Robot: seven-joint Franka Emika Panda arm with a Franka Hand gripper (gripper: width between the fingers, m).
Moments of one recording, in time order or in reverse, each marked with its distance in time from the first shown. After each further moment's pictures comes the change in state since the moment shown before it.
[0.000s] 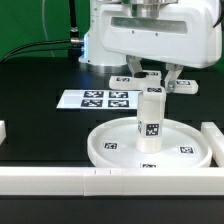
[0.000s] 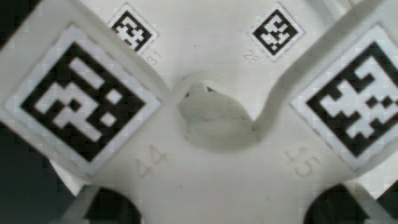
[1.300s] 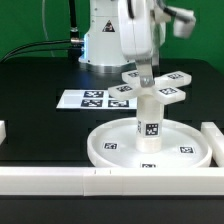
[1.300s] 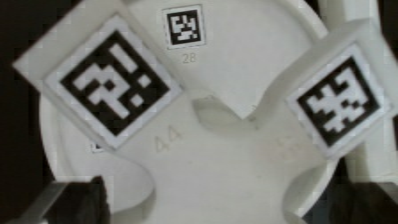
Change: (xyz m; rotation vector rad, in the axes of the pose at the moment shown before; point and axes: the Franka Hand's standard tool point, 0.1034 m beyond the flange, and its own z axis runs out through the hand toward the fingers) arm 0.003 0.001 -0.023 0.153 -0.082 0.862
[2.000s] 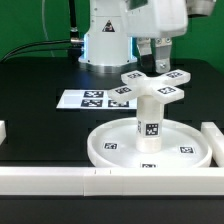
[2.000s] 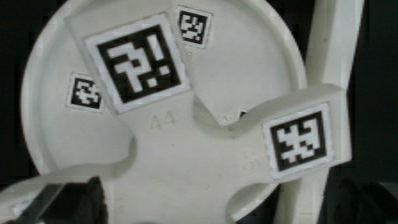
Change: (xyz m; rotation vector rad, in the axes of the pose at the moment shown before) arm -0.005 -0.009 -0.007 -0.001 0.013 -0.460
